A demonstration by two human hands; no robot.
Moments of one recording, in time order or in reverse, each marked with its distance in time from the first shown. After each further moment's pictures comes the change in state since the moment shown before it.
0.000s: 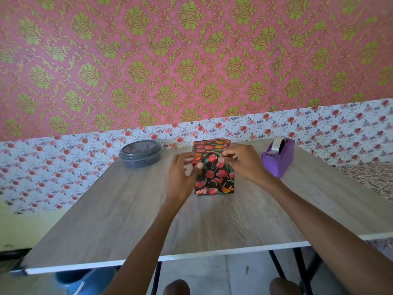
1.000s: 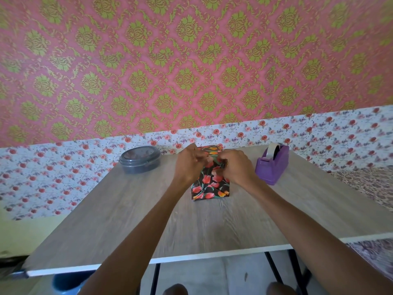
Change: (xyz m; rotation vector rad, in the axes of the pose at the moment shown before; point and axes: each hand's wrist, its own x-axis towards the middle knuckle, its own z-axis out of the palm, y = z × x) left_hand 0.036 0.058 -0.001 0.103 -0.139 0.051; right_hand -0.002 -0.022 0.002 -0.216 0.008 0.157
